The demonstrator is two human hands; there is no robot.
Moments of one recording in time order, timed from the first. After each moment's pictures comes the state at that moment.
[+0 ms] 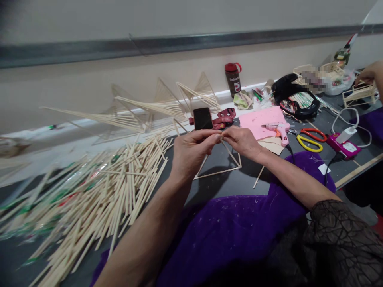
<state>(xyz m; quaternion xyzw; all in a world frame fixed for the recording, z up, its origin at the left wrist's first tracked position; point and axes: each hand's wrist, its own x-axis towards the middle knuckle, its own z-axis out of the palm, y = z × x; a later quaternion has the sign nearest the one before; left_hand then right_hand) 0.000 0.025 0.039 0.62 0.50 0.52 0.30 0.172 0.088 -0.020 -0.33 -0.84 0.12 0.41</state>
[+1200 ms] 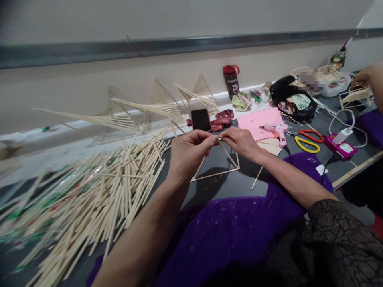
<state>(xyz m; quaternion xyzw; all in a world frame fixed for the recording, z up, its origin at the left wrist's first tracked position) 0.003 0.023 0.047 0.61 0.53 0.51 0.30 0.174 0.089 -0.021 -0.31 -0.83 0.14 0.44</state>
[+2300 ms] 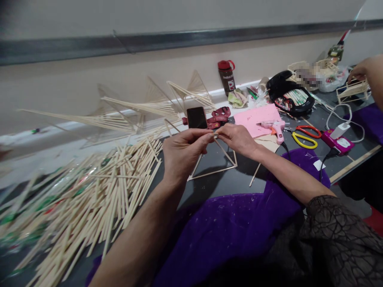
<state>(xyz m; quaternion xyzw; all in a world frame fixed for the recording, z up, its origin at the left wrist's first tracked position) 0.002 0.021 0.039 0.61 0.51 0.54 0.29 0.173 0.090 -0.012 -0.35 -0.84 0.14 0.39</state>
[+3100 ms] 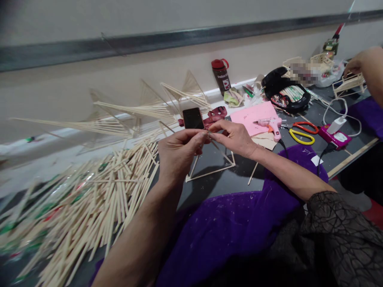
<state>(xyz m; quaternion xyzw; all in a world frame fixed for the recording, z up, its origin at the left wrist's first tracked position) 0.000 0.021 0.045 0.60 0.52 0.52 0.31 0.173 0.069 -0.001 -0.32 -0.75 0.29 0.50</state>
